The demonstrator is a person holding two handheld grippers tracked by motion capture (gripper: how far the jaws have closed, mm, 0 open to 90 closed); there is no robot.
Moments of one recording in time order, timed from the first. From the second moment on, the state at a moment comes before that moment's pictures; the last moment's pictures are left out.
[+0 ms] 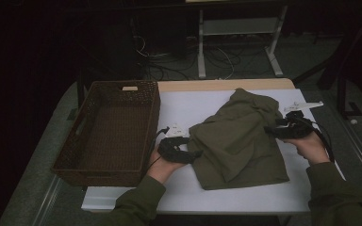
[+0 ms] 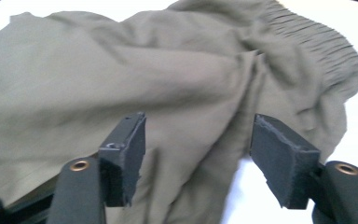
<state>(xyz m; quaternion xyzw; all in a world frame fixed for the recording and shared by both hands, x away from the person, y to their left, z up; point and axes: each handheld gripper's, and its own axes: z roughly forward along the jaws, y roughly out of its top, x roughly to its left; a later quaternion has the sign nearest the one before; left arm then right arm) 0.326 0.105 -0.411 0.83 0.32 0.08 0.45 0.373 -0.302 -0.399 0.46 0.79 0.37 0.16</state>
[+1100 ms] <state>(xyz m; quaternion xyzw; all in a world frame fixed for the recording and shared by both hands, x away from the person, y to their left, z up) 0.295 0.105 -0.436 0.86 0.28 0.04 0.43 0.365 -0.276 -0.428 0.41 0.84 0.34 0.13</state>
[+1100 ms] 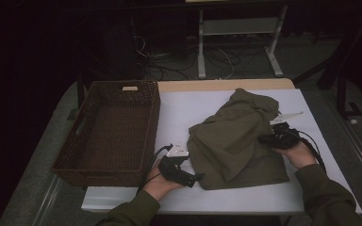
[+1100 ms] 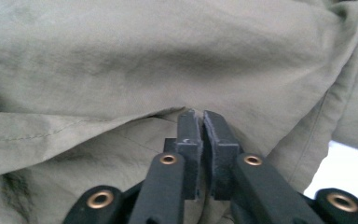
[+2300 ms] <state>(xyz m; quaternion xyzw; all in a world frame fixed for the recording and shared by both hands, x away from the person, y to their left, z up) 0.296 0.108 -0.434 0.86 0.28 0.05 0.43 0.269 -0.320 -0.429 0.38 0.86 0.33 0.11</state>
